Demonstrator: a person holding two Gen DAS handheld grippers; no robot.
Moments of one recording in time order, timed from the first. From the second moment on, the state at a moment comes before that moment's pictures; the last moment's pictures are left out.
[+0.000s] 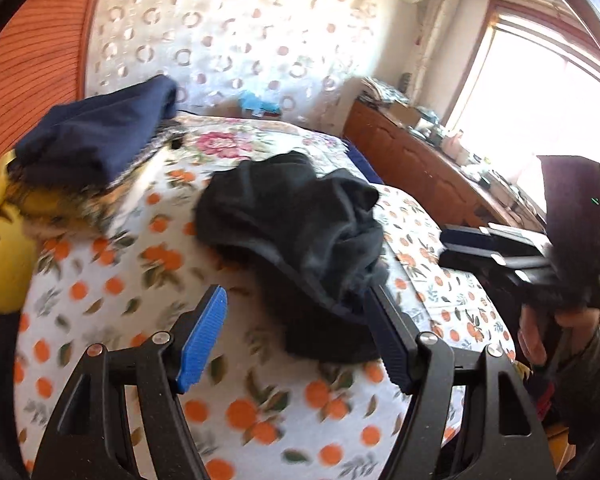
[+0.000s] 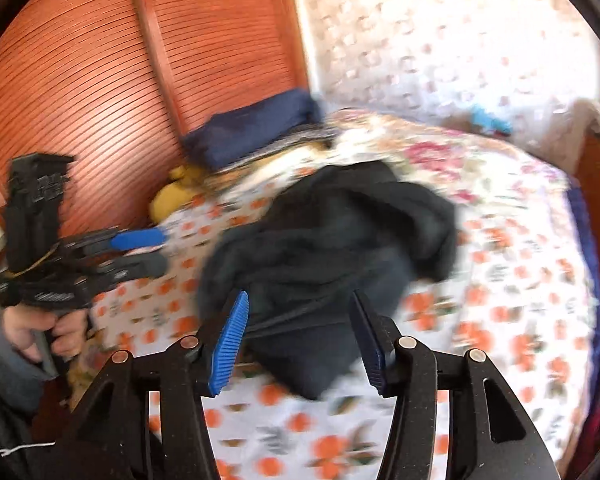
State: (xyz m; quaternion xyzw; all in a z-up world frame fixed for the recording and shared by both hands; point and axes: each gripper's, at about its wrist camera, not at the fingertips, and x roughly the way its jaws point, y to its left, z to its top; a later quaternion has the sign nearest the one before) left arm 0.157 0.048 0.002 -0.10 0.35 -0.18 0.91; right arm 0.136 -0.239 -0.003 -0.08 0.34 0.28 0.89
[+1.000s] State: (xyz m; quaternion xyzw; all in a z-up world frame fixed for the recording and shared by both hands) left arm 0.194 0.020 -0.052 -0.08 0.41 -0.17 0.89; right arm 0.282 -0.173 0.080 -0.17 0.28 0.28 0.90
